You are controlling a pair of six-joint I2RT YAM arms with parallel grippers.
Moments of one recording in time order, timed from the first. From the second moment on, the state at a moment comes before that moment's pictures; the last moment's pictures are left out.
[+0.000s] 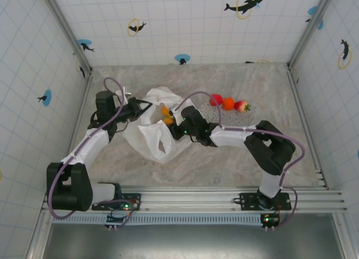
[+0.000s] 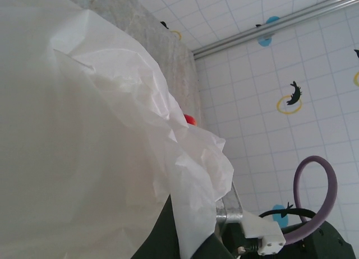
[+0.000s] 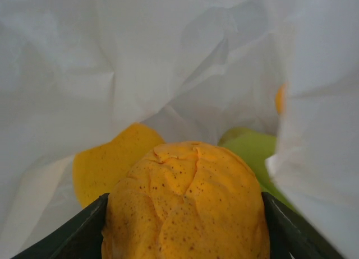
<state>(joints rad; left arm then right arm) -0.09 1.28 0.75 0.11 0.88 -0.84 0.89 1.82 1.01 0.29 -0.17 0.24</state>
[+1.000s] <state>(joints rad) -0.09 1.29 0.75 0.10 0.88 -0.83 0.90 1.98 1.20 0.20 -0.27 0.25</state>
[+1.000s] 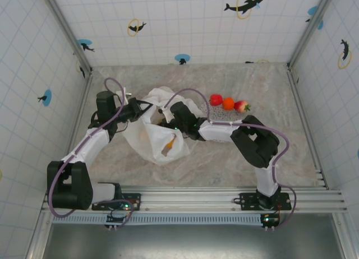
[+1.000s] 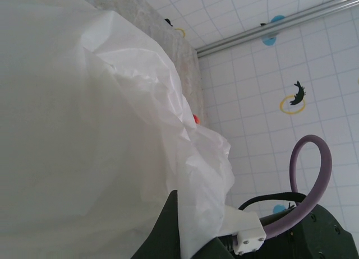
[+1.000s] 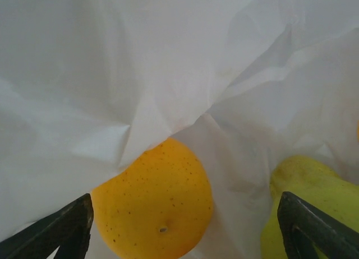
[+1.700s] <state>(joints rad) -0.09 1.30 0.75 0.08 0.88 -0.83 0.85 1.71 1.03 0.12 -0.09 0.23</state>
